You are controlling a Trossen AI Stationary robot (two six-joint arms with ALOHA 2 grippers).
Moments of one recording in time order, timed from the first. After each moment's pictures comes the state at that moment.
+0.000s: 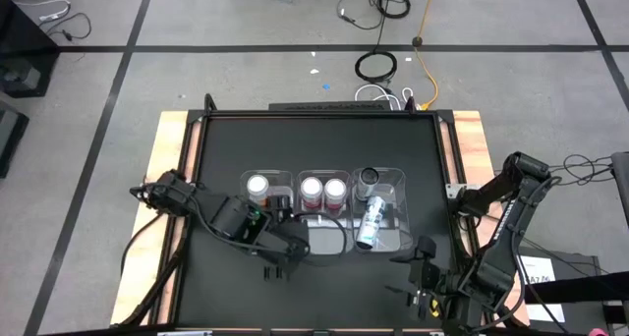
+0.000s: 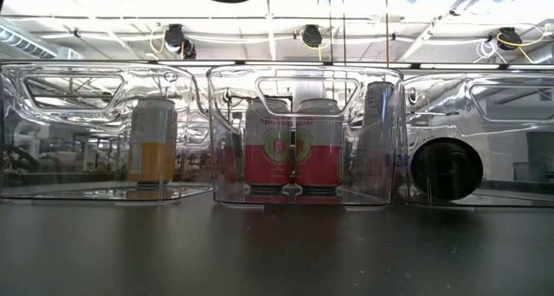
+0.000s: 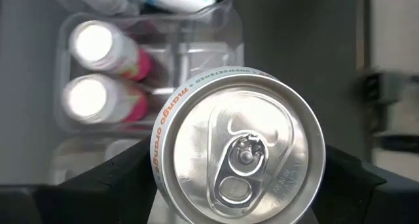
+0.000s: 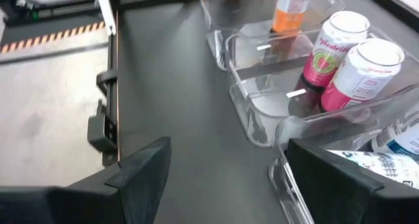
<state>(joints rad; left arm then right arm) -0.47 1.99 2.36 -1.57 -0.26 -0.42 1.03 1.55 1.35 -0.94 0.89 1.16</state>
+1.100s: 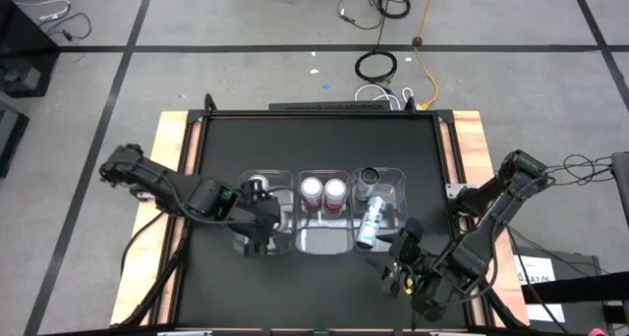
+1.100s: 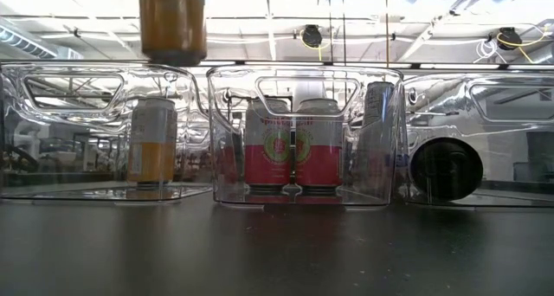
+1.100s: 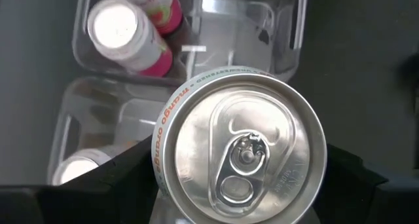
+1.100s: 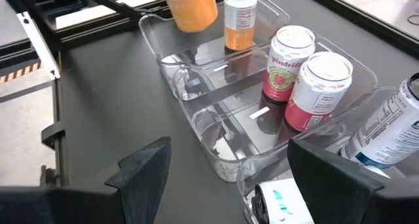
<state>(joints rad) -0.41 1.54 1.59 -1.22 -0.26 -0.46 0.86 1.56 1.35 -0.92 0.91 1.19</state>
